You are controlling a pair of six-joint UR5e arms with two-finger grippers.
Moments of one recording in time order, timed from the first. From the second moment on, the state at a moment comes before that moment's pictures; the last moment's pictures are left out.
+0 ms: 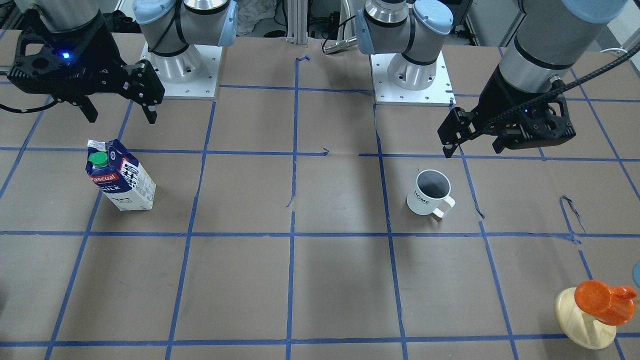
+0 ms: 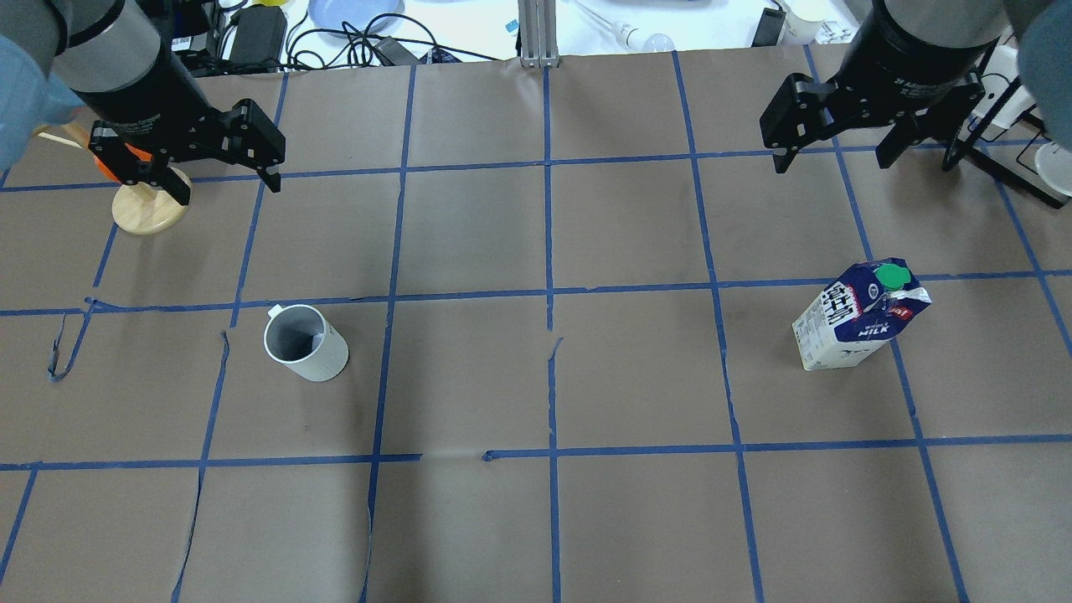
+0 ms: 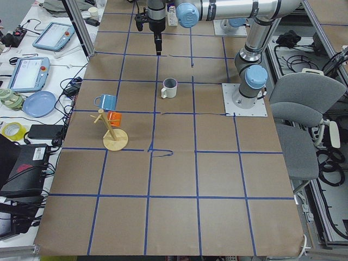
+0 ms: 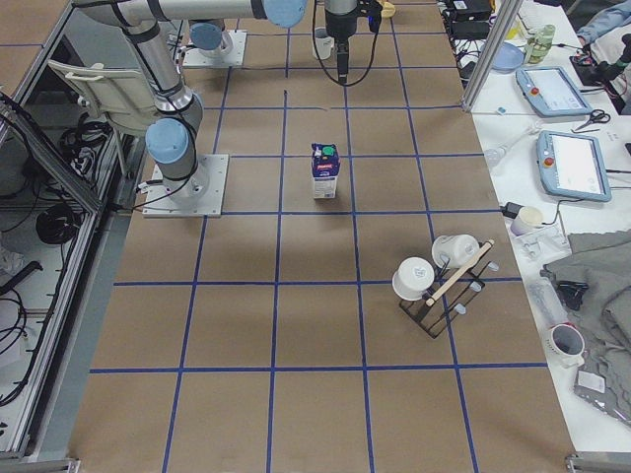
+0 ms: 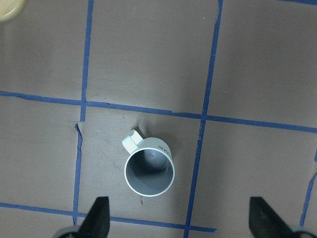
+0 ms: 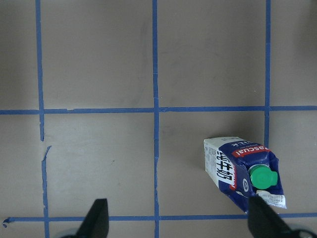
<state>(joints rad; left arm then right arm) -1.45 -1.61 -1.56 -1.53 1.58 -0.01 1.52 -1.62 1.56 -1.60 -1.57 -0.05</state>
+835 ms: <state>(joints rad) -1.38 -1.63 -1.64 -1.52 1.57 -0.01 1.52 -1.57 1.59 -1.65 -1.58 -0.05</state>
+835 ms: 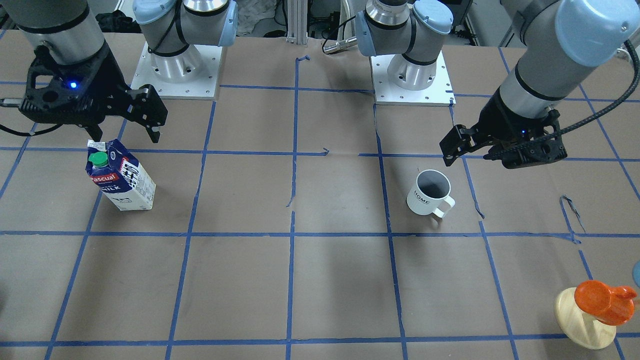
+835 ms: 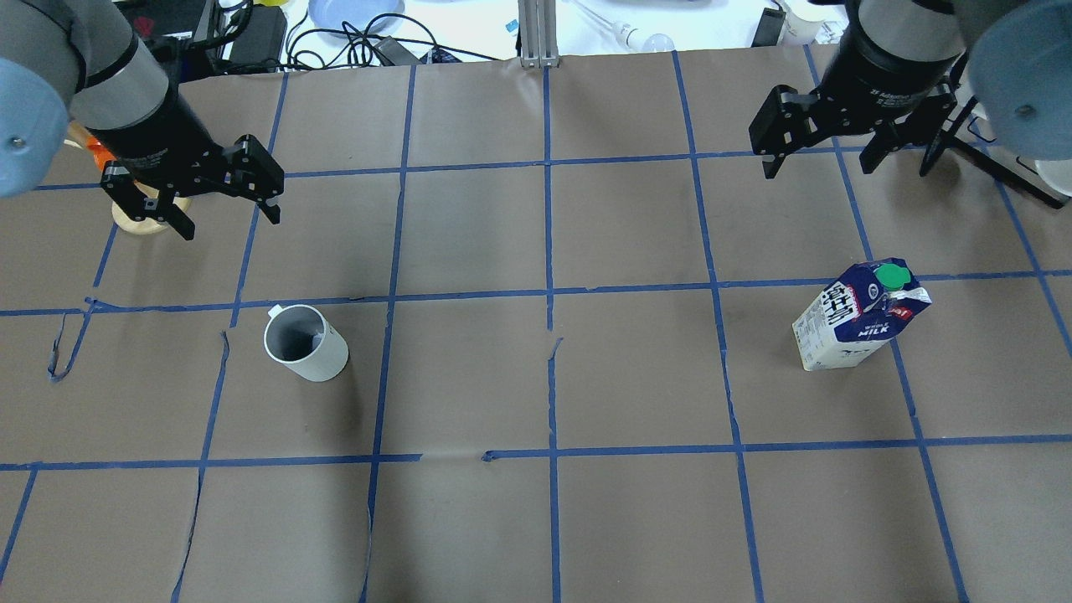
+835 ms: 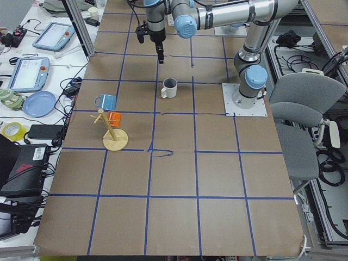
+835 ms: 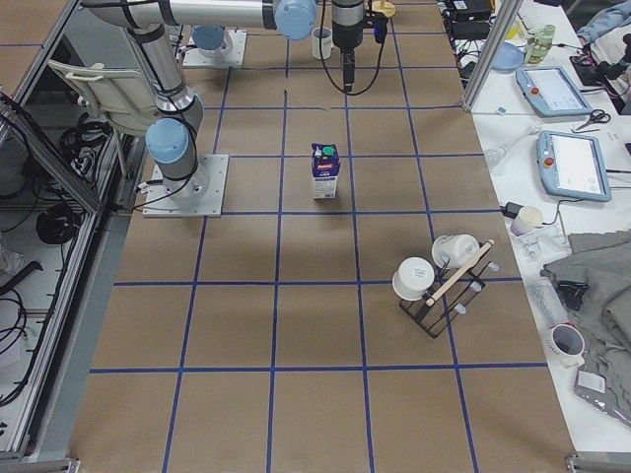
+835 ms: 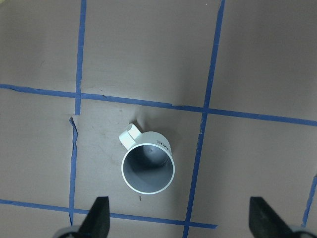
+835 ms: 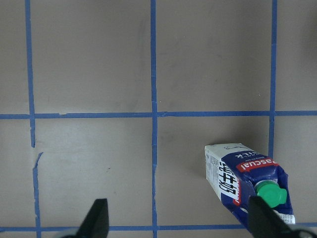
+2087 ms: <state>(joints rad) -1.29 -1.70 -2.00 -1.21 1.56 -0.01 1.52 -1.53 1.50 -1.66 -1.59 -0.04</state>
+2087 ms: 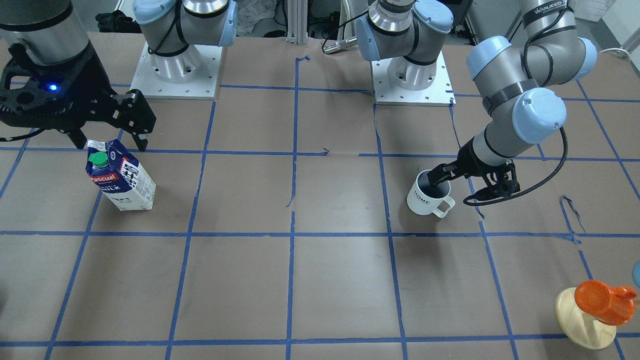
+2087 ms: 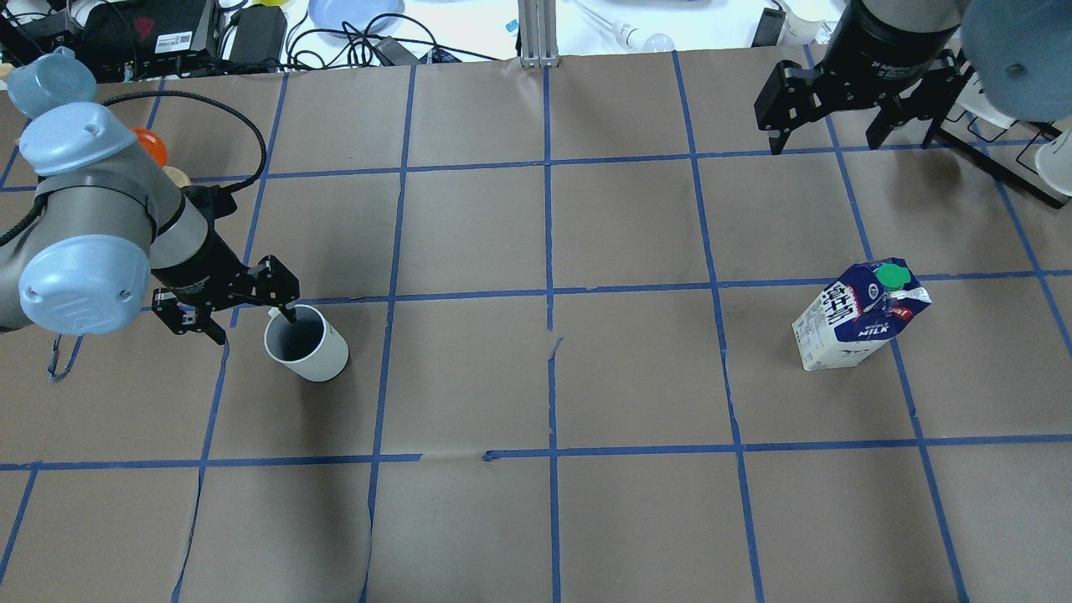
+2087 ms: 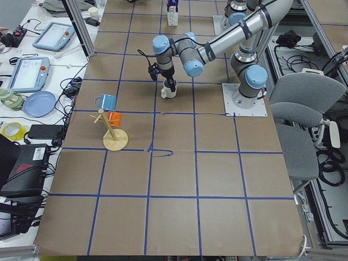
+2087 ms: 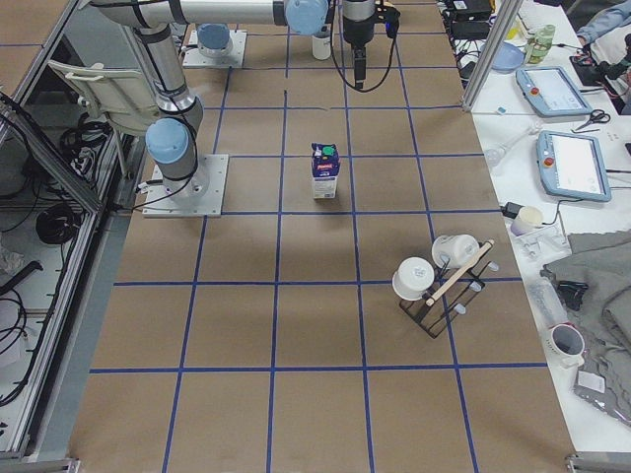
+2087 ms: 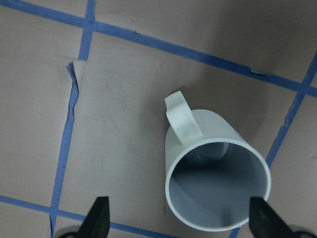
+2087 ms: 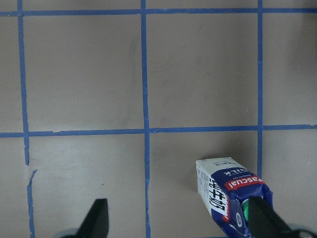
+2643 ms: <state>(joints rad) -1.29 -1.75 -2.00 -1.18 1.56 -0.02 1.53 -1.54 1.50 -1.72 -1.58 -0.04</state>
